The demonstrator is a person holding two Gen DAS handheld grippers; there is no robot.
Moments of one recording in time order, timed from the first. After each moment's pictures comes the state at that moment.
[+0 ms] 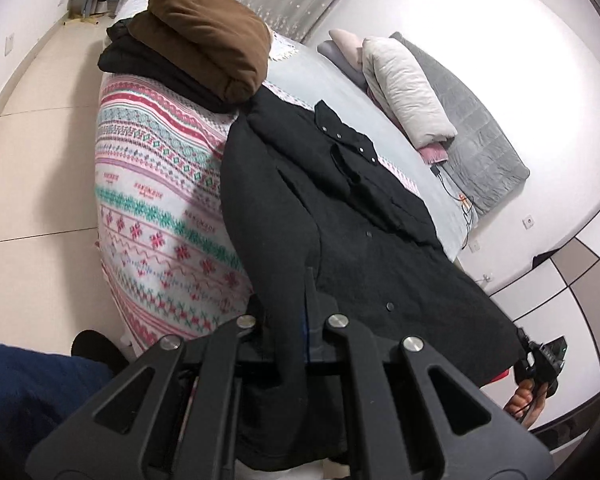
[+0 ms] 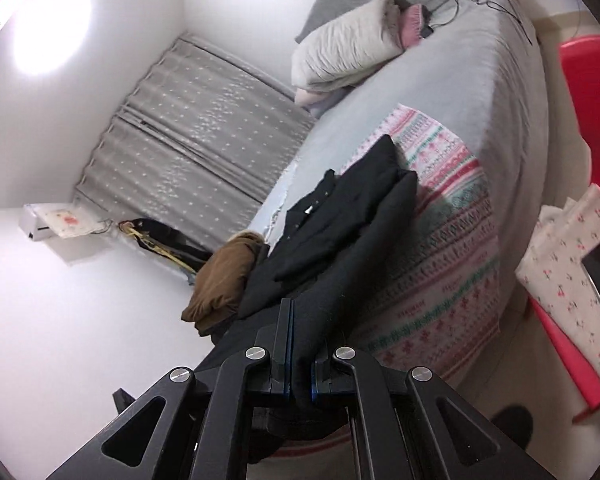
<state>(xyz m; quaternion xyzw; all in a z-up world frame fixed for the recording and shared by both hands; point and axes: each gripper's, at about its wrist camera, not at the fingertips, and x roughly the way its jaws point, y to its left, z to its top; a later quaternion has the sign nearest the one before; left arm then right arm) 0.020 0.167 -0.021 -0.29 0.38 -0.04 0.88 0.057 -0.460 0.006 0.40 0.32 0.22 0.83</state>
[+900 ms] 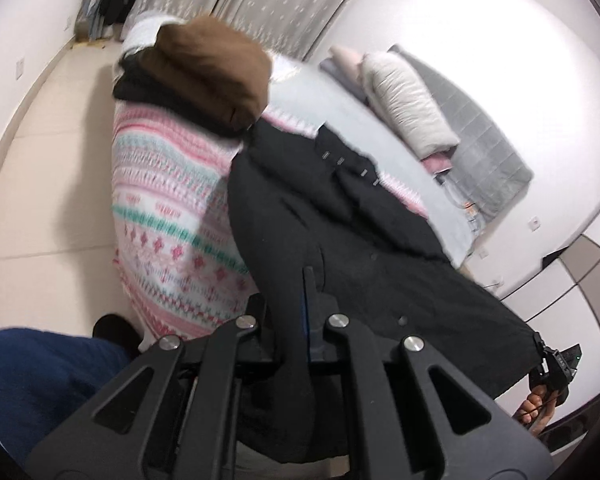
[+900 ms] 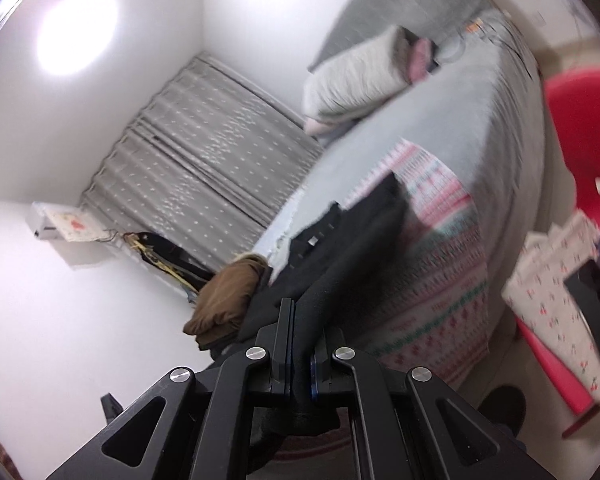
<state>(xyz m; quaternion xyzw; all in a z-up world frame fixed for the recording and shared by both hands) -0.015 0.167 0.022 -0.27 0.34 -0.02 0.90 0.021 -0.479 0.035 0.38 0.26 0.21 0.86</state>
